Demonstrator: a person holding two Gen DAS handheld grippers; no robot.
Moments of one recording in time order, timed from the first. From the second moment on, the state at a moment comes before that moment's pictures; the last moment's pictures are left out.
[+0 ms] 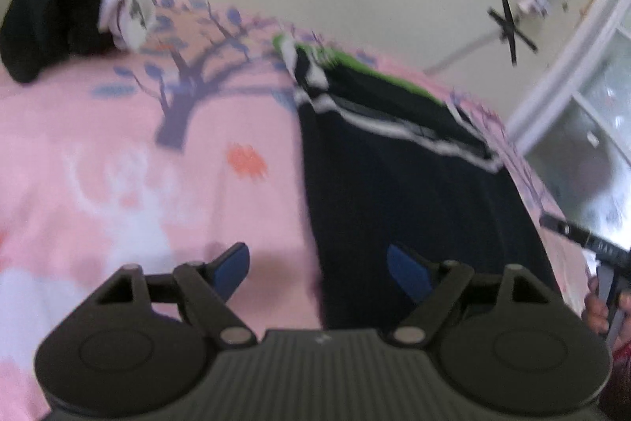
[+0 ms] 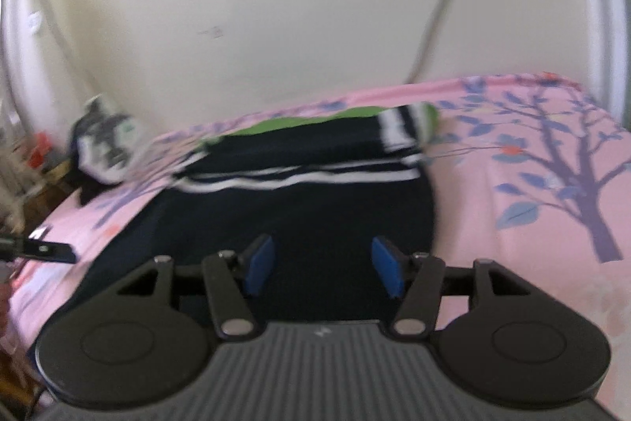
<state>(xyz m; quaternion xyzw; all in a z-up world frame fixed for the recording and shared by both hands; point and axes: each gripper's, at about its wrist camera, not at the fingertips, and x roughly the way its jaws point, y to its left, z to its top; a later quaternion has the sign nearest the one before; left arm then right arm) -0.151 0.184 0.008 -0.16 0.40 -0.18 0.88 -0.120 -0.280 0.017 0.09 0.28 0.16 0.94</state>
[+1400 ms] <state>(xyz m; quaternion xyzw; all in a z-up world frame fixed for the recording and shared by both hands) -0.226 0.176 0.016 -0.20 0.44 -0.17 0.86 -0.254 -0.344 0.010 0.19 0.34 0.11 0.91</state>
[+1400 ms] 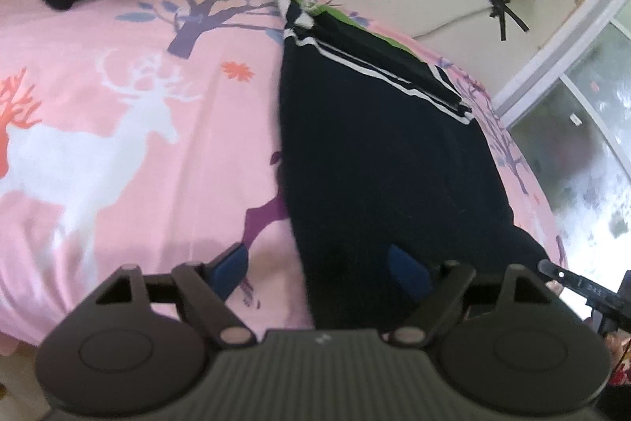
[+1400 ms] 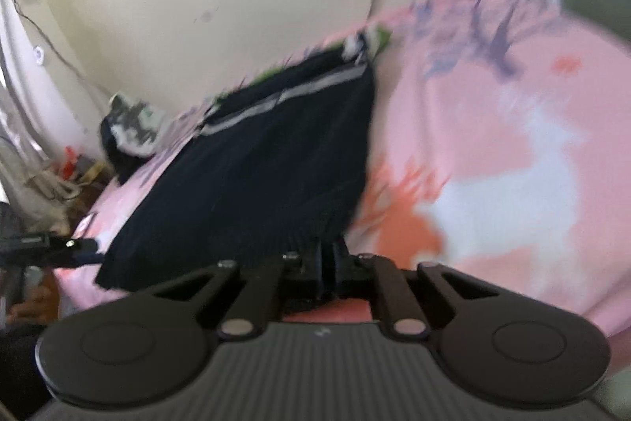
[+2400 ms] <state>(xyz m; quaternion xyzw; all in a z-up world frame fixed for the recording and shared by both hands) -0.223 0.163 0.017 -0.18 0.43 -0.25 0.85 -0.246 -0.321 0.006 0.20 0.36 0.15 0.90</state>
